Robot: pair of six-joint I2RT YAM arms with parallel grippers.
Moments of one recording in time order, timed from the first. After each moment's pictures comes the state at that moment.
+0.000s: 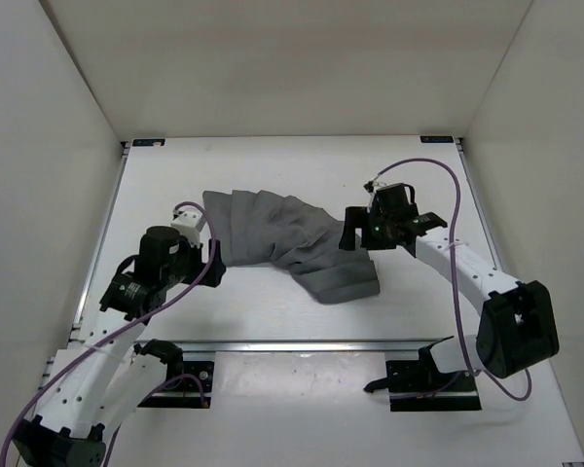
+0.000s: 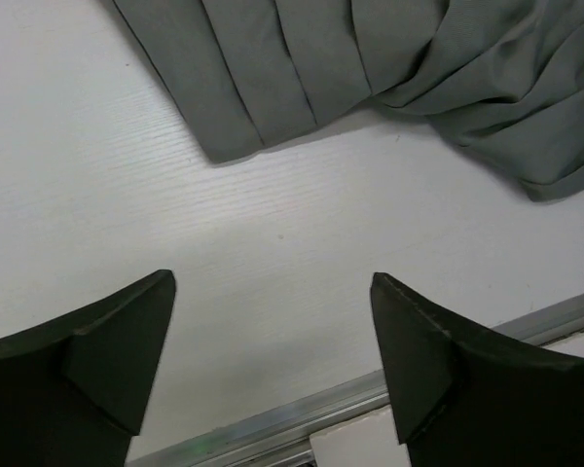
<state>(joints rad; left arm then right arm) -0.34 0.72 0.76 -0.70 0.06 -0.14 0.38 1.36 0.96 -0.48 -0.19 0.31</state>
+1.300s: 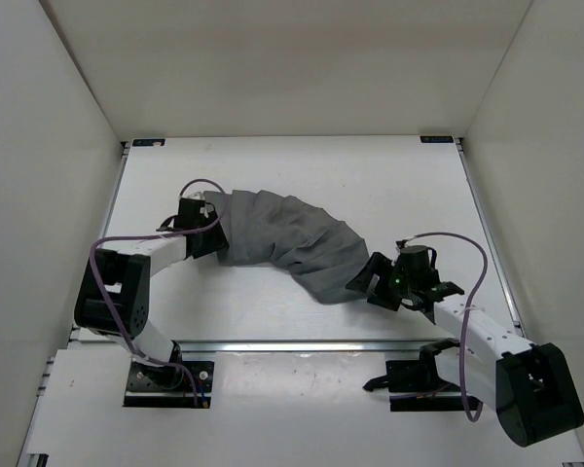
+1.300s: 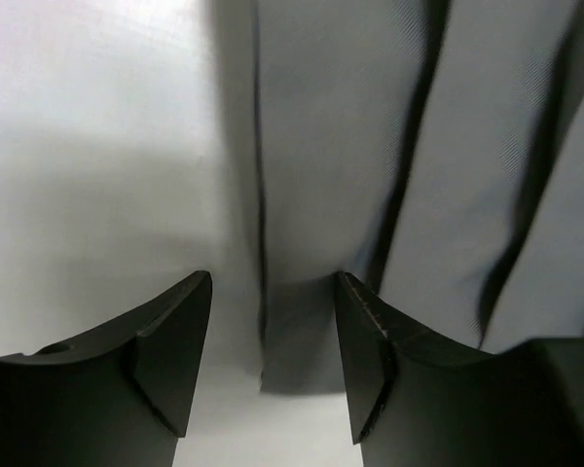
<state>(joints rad) -0.18 1.56 0.77 -0.14 -0.01 -0.49 0.29 0.97 0.33 -0.21 -0.35 0.78</state>
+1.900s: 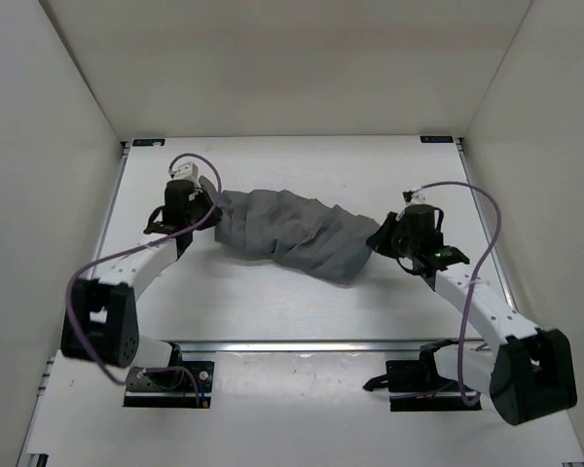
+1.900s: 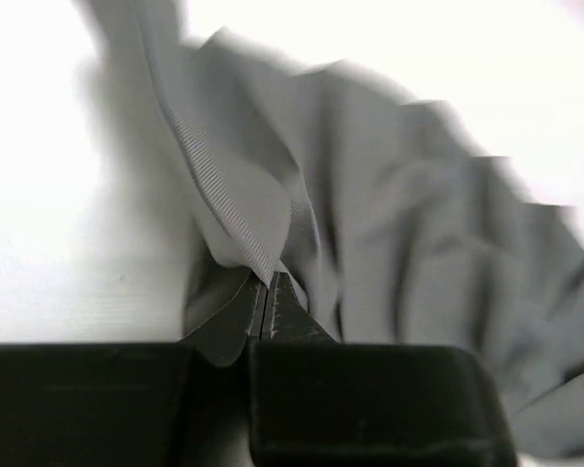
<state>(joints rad) -0.18 1.45 0.82 0.04 0.04 -0.49 0.27 1.14 0.63 -0.17 -0.13 0.58</state>
